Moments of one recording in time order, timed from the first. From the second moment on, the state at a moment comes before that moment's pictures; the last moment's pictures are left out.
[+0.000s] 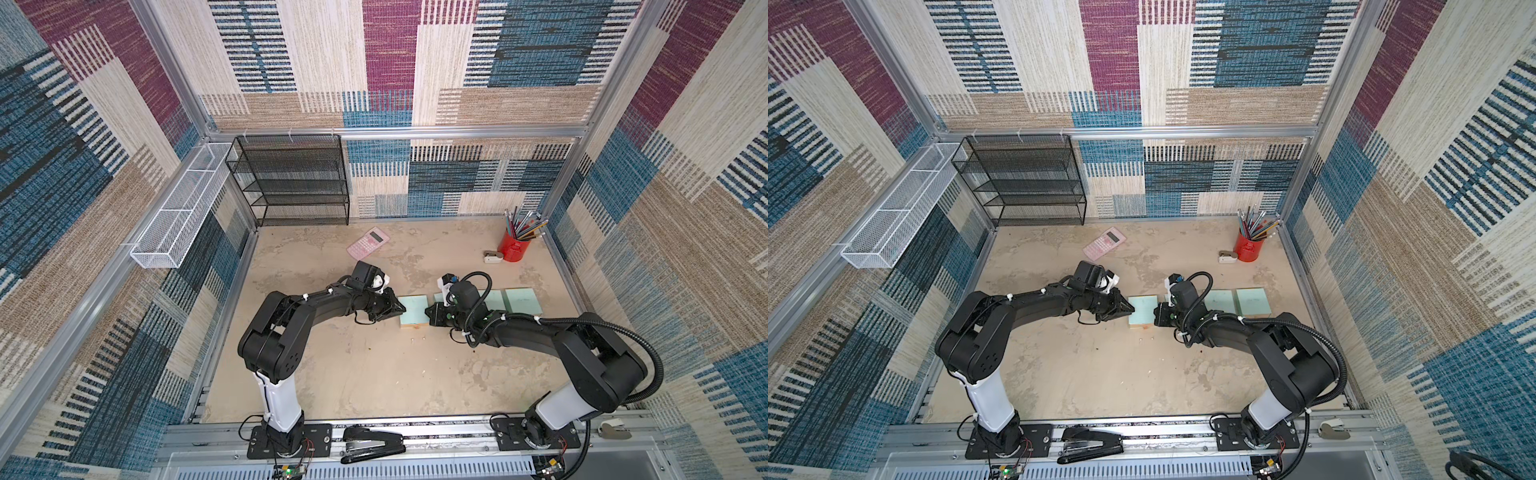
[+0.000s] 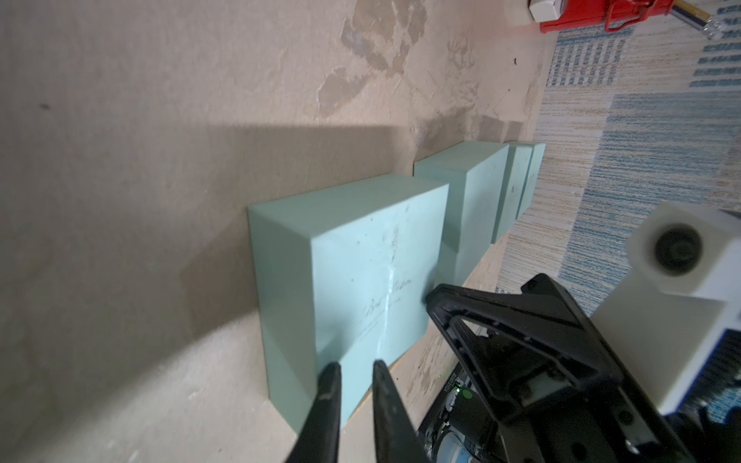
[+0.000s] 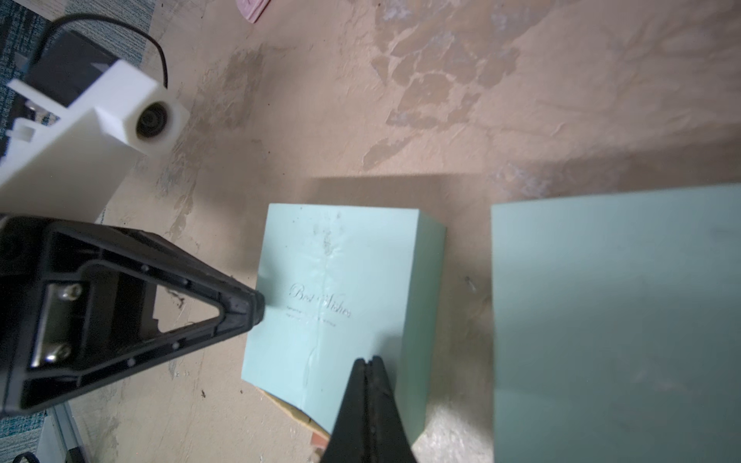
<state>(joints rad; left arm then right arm) -0.48 1.85 1.03 -0.12 0.64 -0.79 0.56 1.57 0.65 0.19 -0.19 0.61</state>
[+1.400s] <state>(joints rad) -0.48 2.19 1.71 -0.54 0.68 -0.57 0.77 1.49 0.59 0.14 -0.09 0.77</state>
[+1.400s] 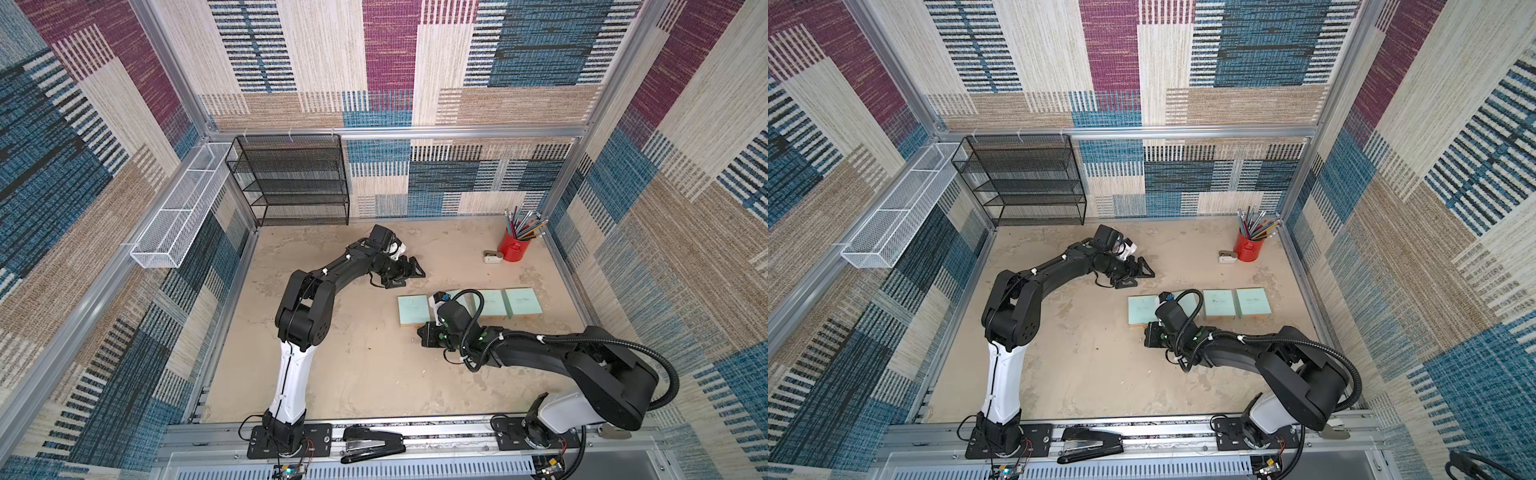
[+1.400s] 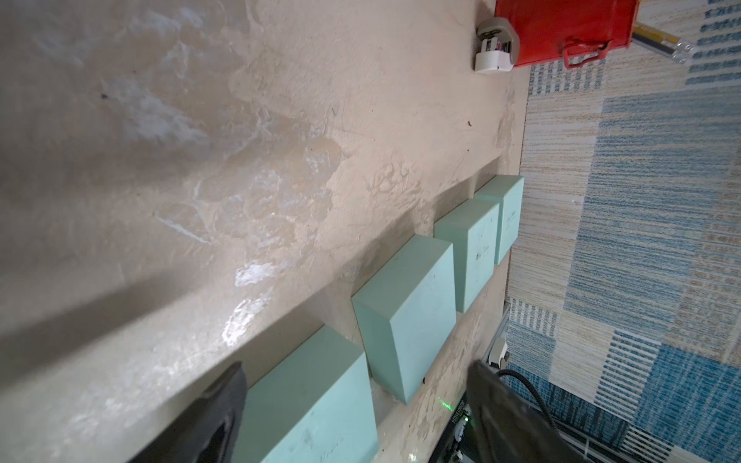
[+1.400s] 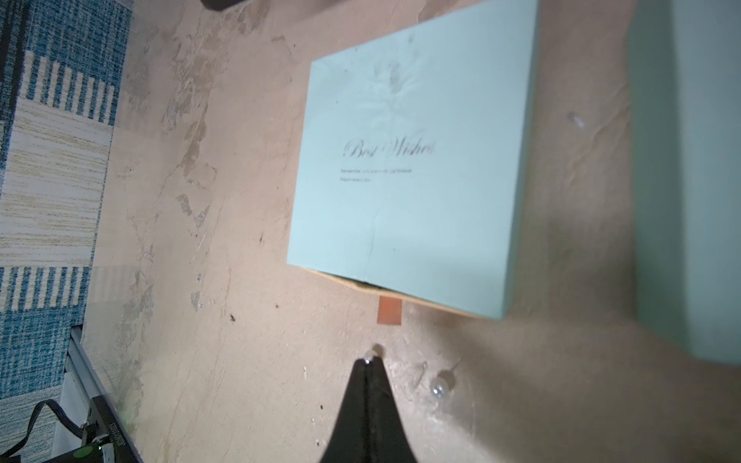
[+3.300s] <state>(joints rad) -0.51 2.19 1.61 -0.42 0.74 -0.57 0.77 1.65 0.69 0.14 0.06 0.84</state>
